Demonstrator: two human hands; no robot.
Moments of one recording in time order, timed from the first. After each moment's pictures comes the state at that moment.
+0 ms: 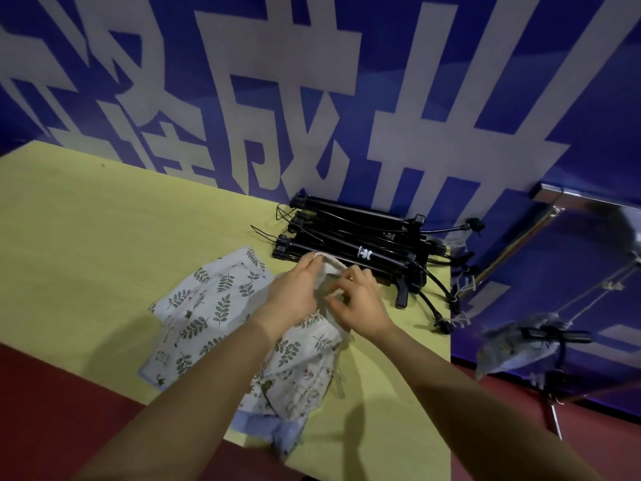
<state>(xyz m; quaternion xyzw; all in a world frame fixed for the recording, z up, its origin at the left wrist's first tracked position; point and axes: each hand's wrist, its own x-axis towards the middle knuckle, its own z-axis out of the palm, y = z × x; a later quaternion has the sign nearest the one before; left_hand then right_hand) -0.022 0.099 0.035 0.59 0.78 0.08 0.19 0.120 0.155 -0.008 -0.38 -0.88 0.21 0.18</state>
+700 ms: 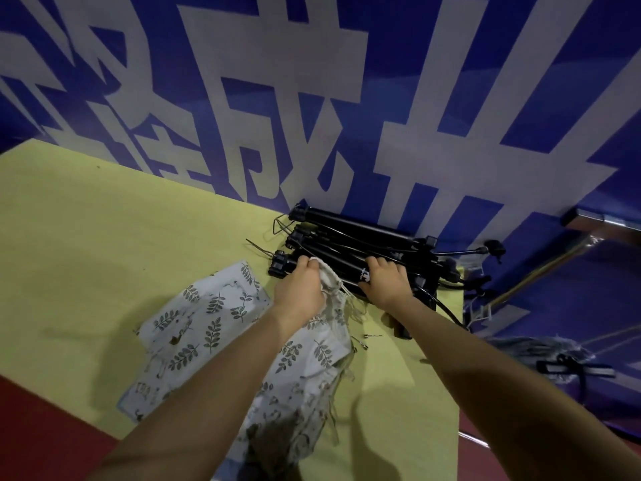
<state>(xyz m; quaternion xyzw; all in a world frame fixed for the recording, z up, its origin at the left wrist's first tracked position) -0.028 0.167 0.036 0.53 0.83 0.05 0.18 0.109 0.279 -0.009 -0.48 -0.87 0.12 -0.06</state>
